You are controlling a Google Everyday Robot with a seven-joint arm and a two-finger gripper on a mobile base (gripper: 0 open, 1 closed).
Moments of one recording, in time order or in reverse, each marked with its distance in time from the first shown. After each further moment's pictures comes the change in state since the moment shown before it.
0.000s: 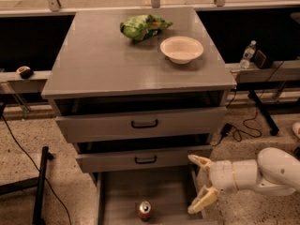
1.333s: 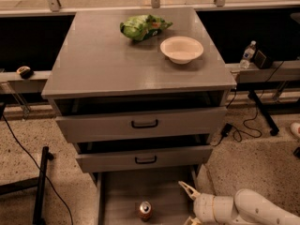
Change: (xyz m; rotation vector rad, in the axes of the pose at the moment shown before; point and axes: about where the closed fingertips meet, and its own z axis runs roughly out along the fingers) arm 0.138 0.020 0.097 0.099 0.047 -0.183
